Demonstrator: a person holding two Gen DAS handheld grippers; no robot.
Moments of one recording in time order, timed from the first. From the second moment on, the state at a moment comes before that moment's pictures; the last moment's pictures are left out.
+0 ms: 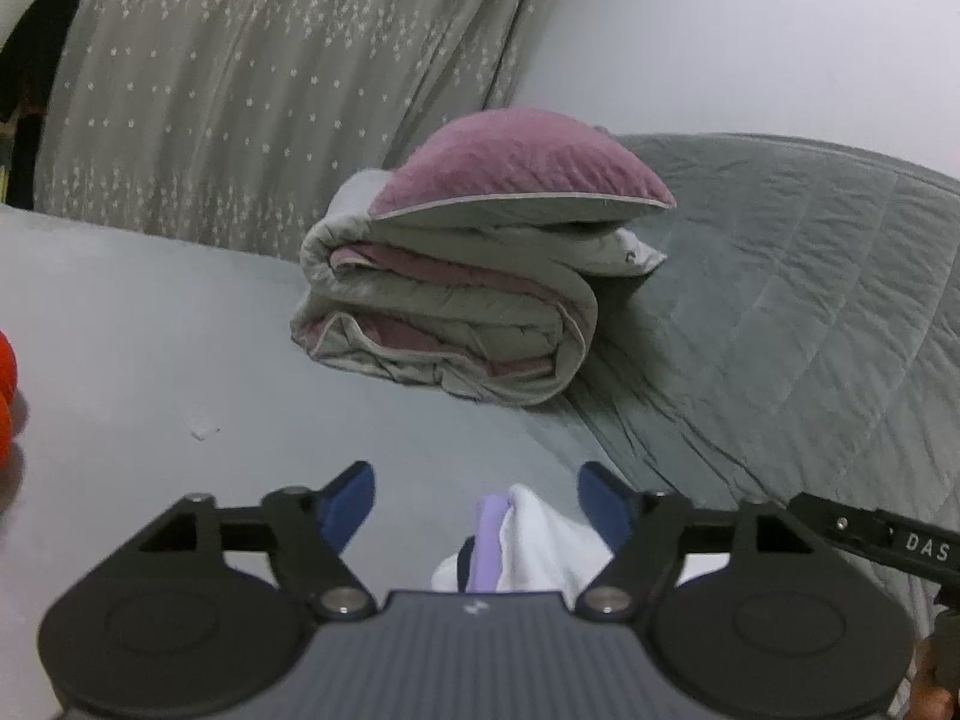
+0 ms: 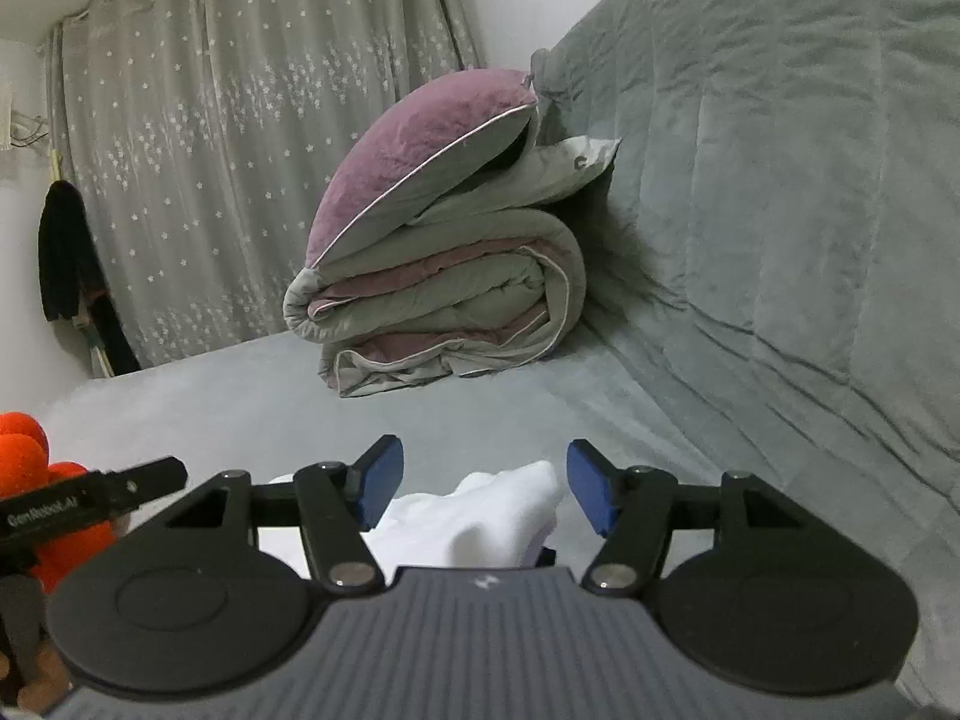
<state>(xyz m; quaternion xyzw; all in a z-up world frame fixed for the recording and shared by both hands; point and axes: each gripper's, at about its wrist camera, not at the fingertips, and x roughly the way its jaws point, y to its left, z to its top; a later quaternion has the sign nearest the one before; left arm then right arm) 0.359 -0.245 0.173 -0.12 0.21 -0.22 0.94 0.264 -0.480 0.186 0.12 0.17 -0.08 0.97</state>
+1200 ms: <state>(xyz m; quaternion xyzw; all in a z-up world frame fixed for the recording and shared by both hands) 0.297 -0.280 0.216 0.06 0.38 -0.17 0.91 0.232 -0.458 0.226 0.16 0.34 -0.11 0.92</state>
